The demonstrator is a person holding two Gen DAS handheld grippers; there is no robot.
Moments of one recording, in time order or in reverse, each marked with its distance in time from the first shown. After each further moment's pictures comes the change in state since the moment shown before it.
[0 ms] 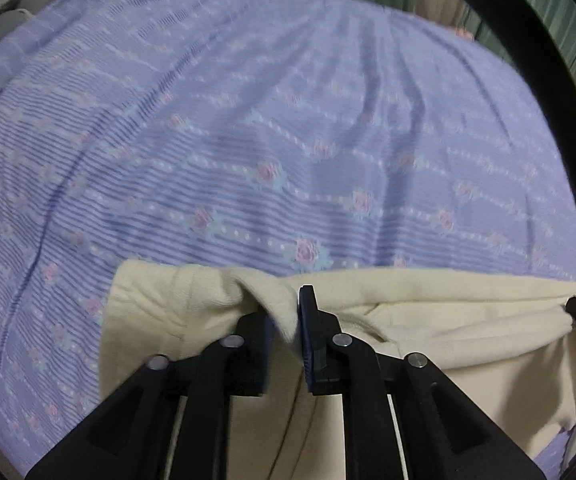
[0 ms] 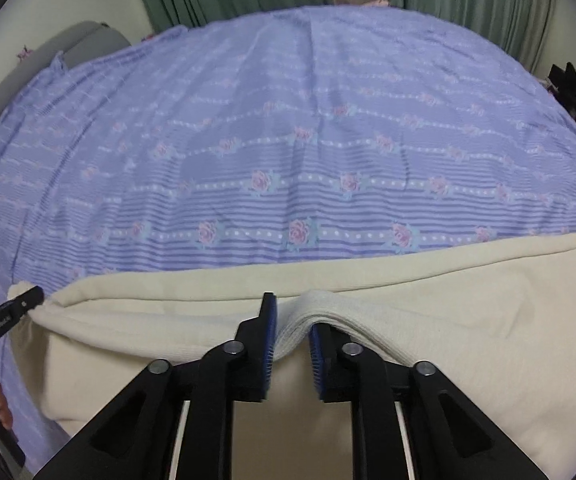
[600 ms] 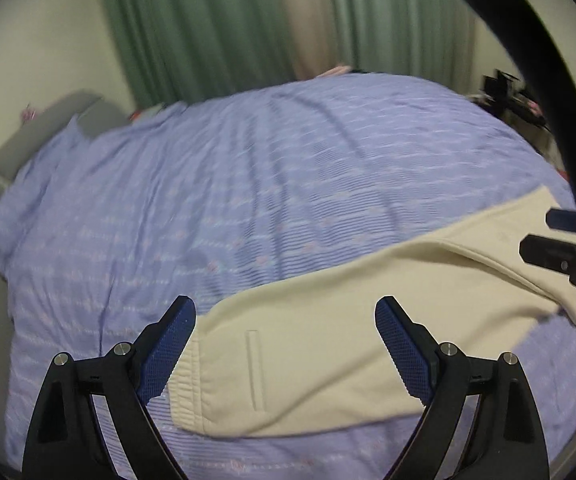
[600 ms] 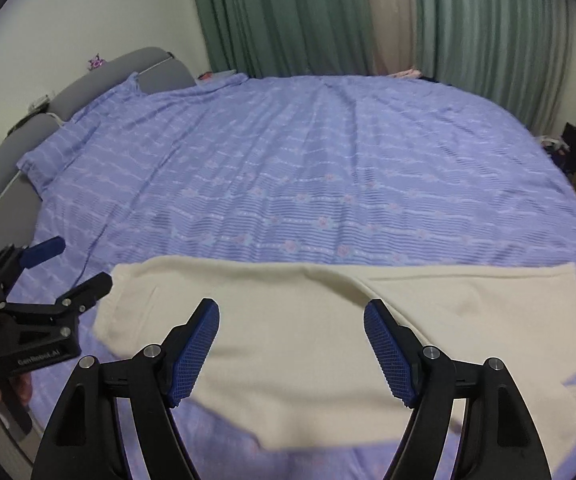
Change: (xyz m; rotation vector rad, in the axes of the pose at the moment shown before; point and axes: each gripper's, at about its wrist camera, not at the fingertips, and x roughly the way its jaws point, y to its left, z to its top) left arm -0.208 -0.068 -0.080 0.448 -0.344 -0.070; right arm -0.205 0.035 -0.069 -0.119 -0.209 0.051
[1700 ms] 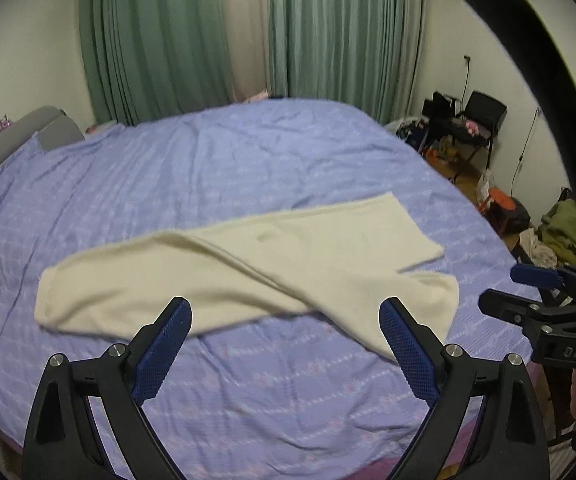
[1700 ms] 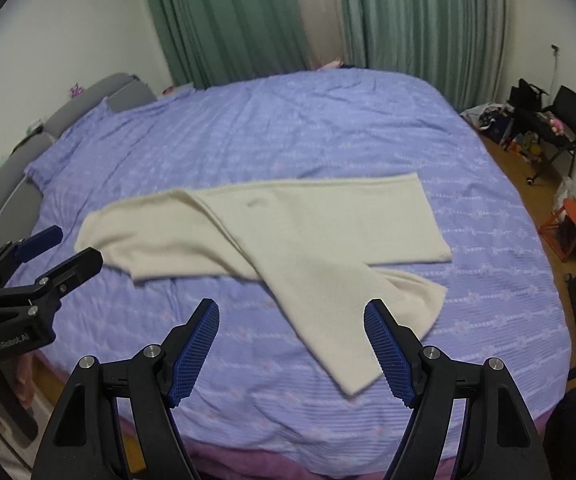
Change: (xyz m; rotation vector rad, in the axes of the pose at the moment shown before) left arm -0.160 -0.374 -0.029 -0.075 -0.058 -0.124; right arm -0.218 -0.313 -0.178 0.065 0.017 -0.016
